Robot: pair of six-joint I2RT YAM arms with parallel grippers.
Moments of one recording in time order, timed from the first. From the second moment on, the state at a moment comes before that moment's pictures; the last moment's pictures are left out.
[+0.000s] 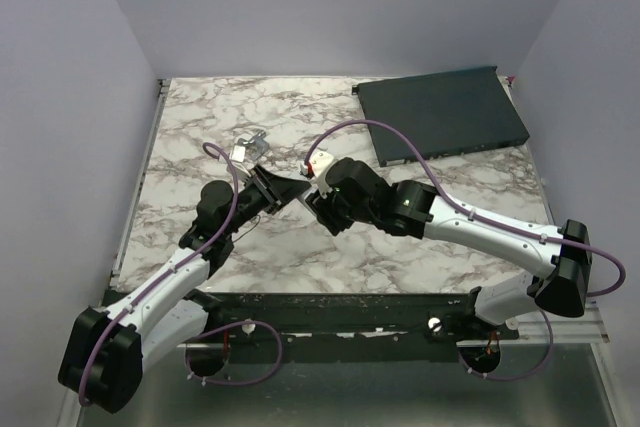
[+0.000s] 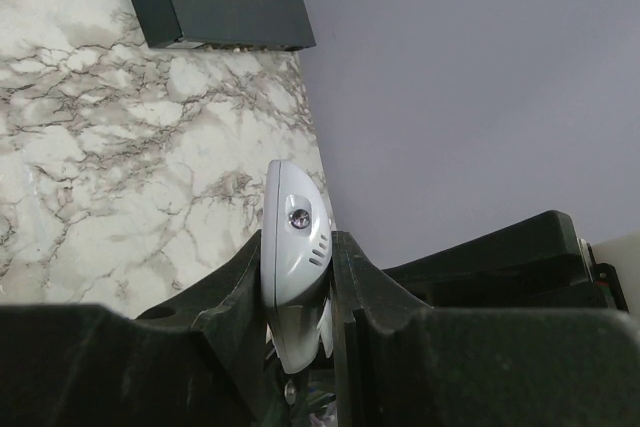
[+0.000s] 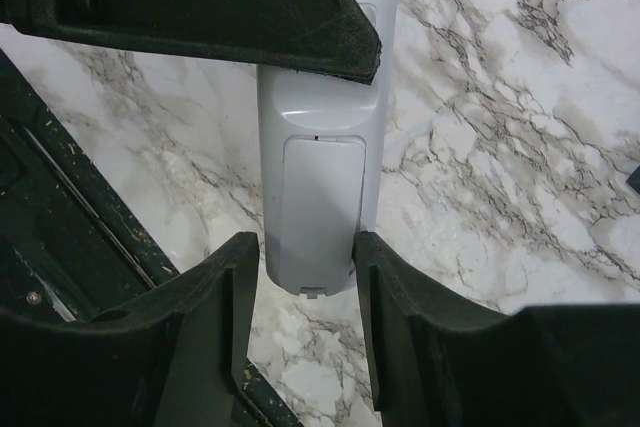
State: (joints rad) left arm -0.44 0.91 0.40 0.47 0.37 -1.18; right arm 1.10 1.44 1.29 -0.58 0.18 0.08
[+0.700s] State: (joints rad) left arm -0.45 0.93 0.40 0.49 0.39 -1.19; right arm 1.10 1.44 1.29 -0.56 0.22 0.08
